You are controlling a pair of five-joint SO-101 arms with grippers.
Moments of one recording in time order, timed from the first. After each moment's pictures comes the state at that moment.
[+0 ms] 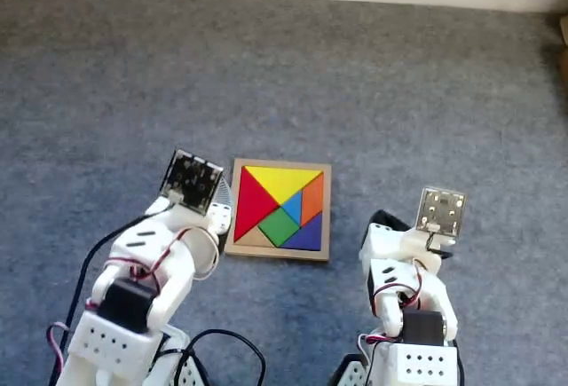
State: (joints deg) left arm 15.9 -81.6 72.1 48.8 1.2; right arm -2.4 -98.6 96.1 45.9 -6.7
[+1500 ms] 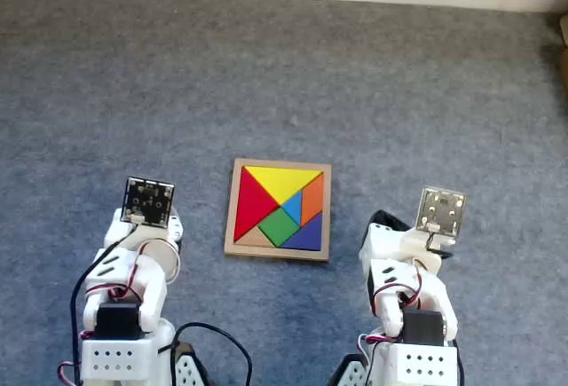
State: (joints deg) left arm -6.7 -102.7 96.0 48.8 -7.3; right arm -2.4 -98.6 96.1 45.9 -6.7
